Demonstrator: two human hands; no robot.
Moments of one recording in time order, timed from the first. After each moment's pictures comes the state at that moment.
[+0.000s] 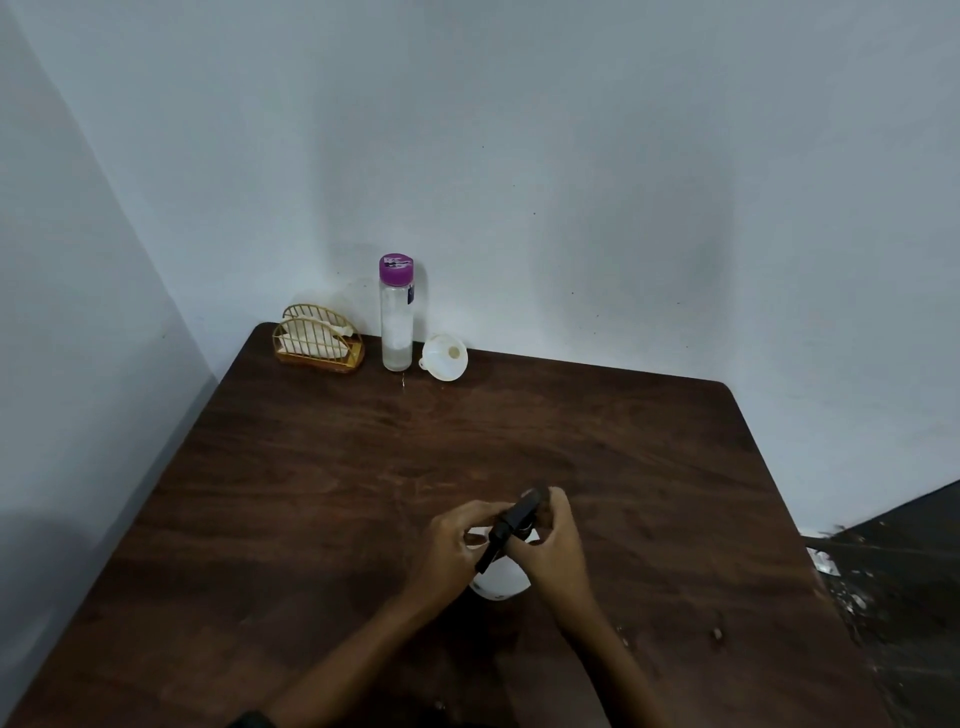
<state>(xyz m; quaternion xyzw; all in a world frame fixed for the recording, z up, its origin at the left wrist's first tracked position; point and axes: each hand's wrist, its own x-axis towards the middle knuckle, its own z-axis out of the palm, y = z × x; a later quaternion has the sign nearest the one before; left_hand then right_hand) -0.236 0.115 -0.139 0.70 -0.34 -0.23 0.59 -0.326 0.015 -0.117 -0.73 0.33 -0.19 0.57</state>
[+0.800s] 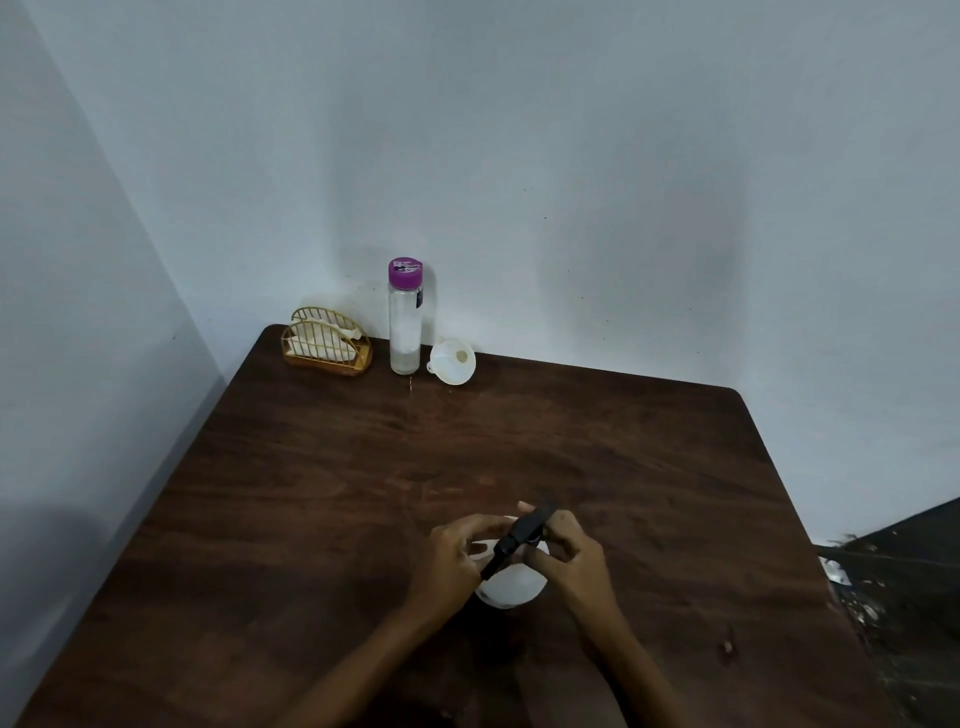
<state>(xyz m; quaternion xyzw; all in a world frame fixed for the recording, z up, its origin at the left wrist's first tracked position) -0.234 0.119 -0.145 0.72 -0.33 -0.23 0.57 -0.339 0.004 -0.120 -0.72 0.28 -0.16 0.61</state>
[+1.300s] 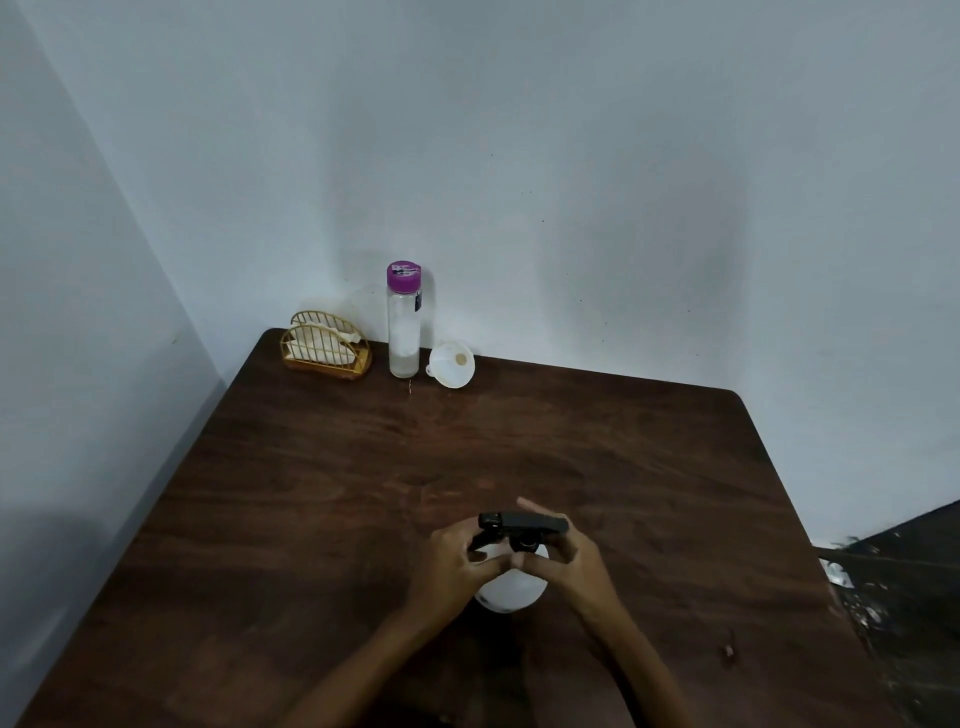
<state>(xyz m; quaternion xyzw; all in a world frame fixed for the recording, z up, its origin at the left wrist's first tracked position) -0.234 0.119 -0.142 0.73 -0.33 -0.23 0.55 -0.337 -0.006 -0.122 -0.71 0.27 -0.10 0.64</state>
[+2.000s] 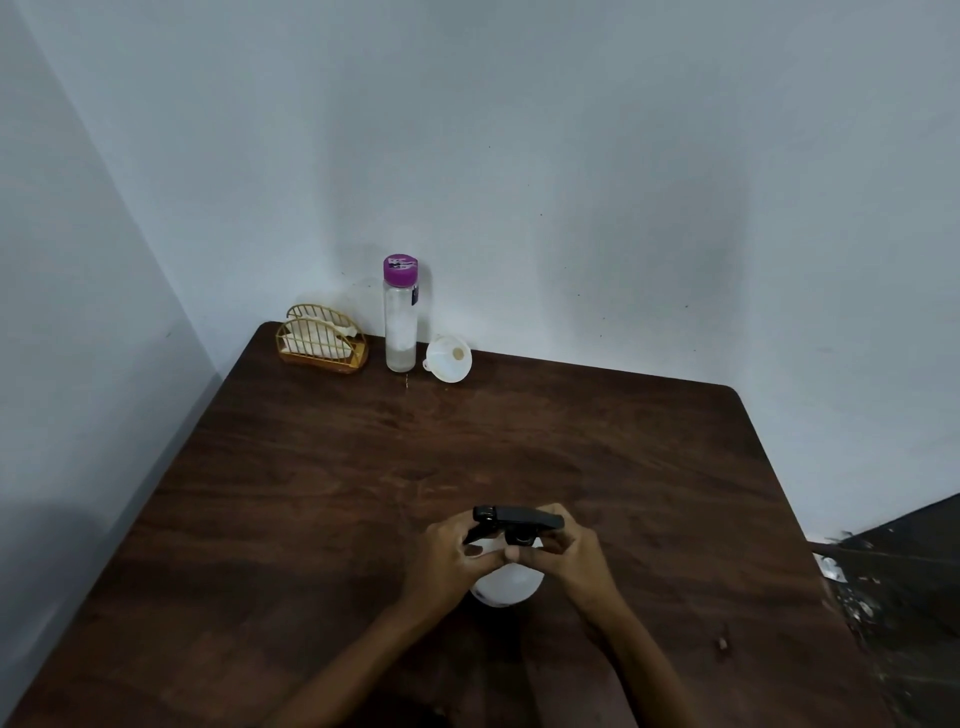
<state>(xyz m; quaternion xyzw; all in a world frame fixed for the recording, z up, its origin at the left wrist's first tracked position) -0.234 0.120 -0.146 0.74 -0.33 -0.22 0.55 -0.338 -0.016 -0.126 -0.74 0.28 -0.10 0.60</state>
